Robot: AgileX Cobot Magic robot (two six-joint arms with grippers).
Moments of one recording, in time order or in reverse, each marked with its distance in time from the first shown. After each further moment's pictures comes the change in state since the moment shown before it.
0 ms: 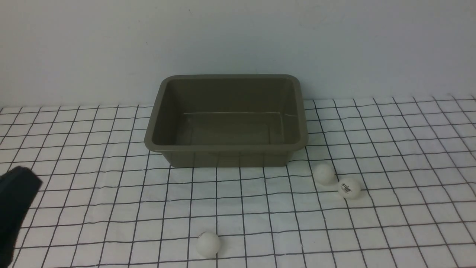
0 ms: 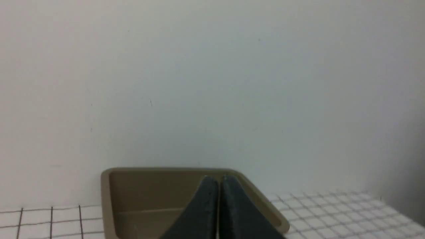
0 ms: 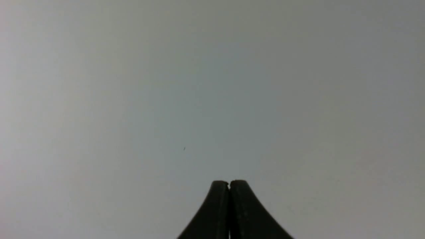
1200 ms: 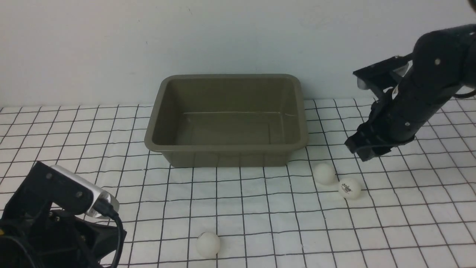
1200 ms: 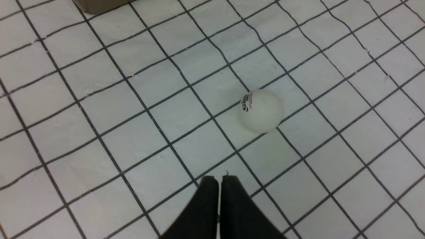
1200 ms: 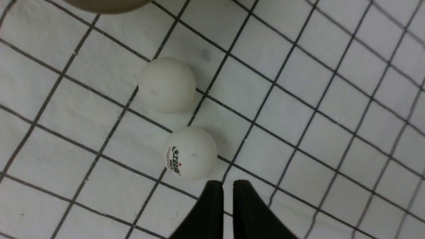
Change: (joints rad) right arm 0.081 1.519 -0.872 0.305 0.674 -0.722; left arm 0.000 0.689 -0.144 0.557 0.333 -0.146
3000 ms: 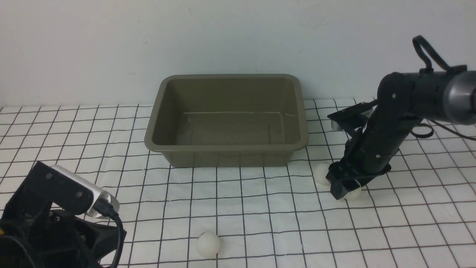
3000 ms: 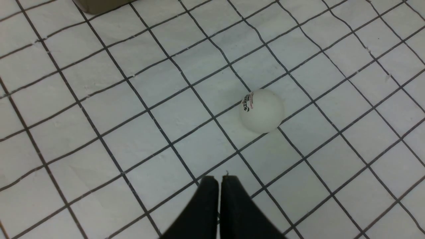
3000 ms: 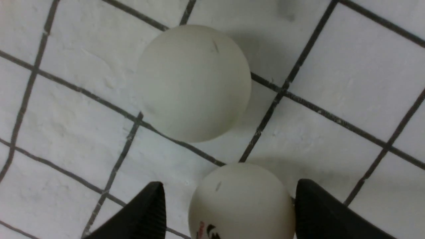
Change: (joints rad) right arm -0.009 0.238 -0.005 0.139 -0.052 -0.167; left arm 0.000 0.000 0.000 0.001 0.000 0.002
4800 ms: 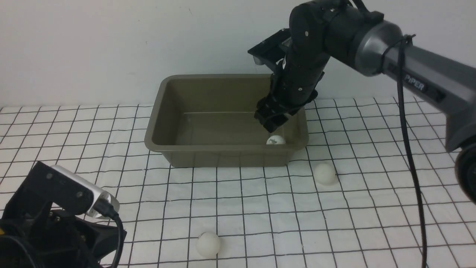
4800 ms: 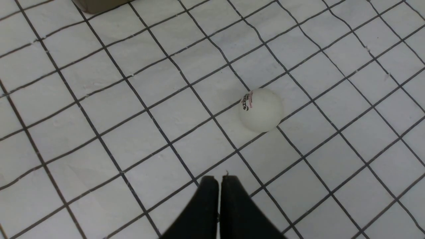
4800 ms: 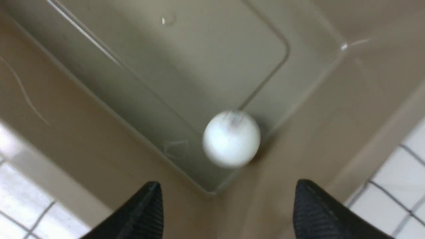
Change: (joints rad) right arm 0.235 0.191 -0.758 -0.170 0.294 0.120; left arm 0.000 0.000 0.000 0.001 0.003 0.000
